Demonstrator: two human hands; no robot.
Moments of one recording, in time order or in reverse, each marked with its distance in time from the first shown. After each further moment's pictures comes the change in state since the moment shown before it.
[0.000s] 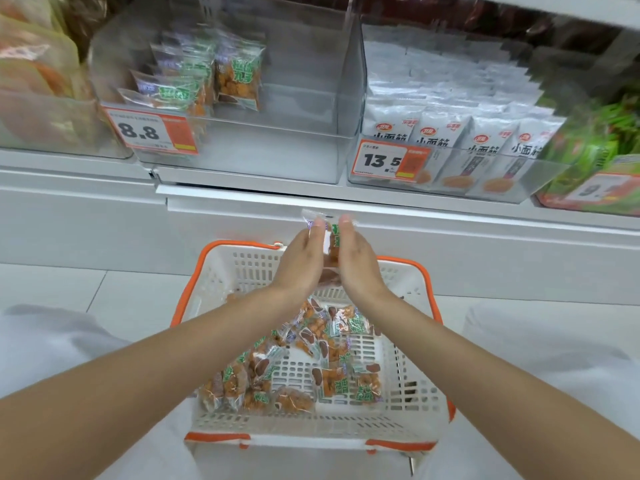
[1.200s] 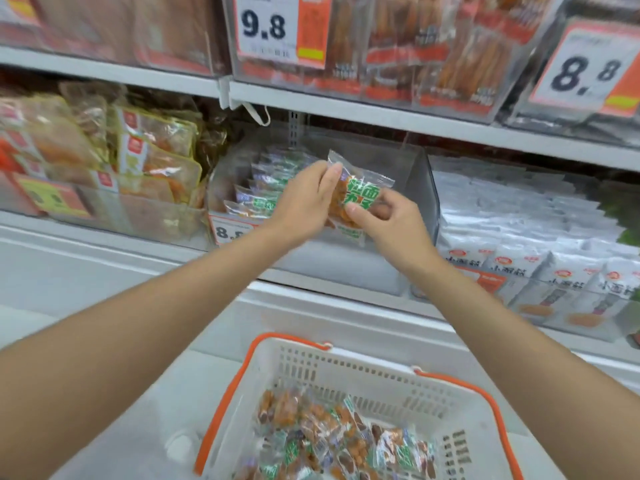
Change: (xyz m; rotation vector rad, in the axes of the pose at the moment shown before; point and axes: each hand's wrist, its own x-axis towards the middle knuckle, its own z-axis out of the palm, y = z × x) left_hand 0.115 0.137 -0.139 0.475 0.346 0.689; right_hand 0.098 -0.160 0.007 0.073 -0.093 -0.623
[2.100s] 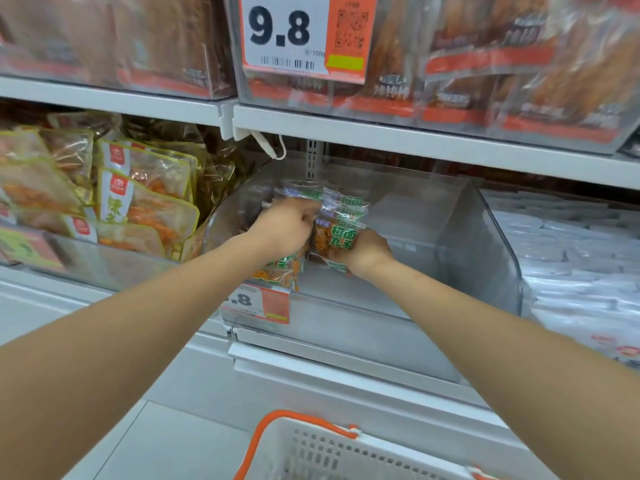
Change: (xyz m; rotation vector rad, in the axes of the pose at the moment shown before) left_hand 0.083 -0.107 -0.014 0.308 -0.256 -0.183; right_hand 0.136 0.067 0.086 -0.413 -0.182 0.383
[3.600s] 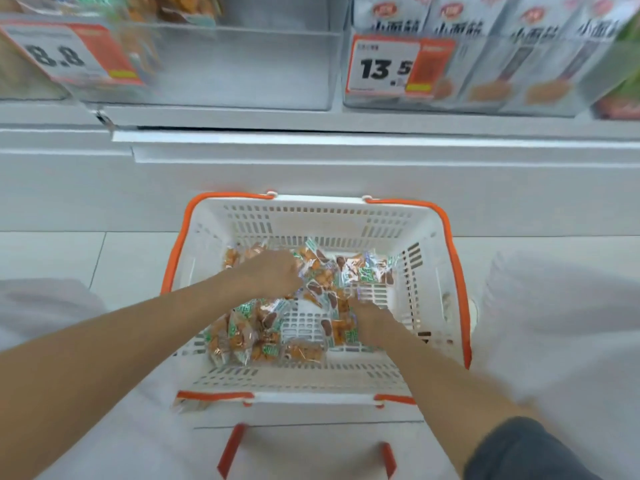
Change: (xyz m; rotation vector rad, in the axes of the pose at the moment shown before) left_hand -0.285 0.042 0.209 0.197 -1.018 -0.182; right_hand -0.339 0.364 0.118 -0.467 -0.668 0.491
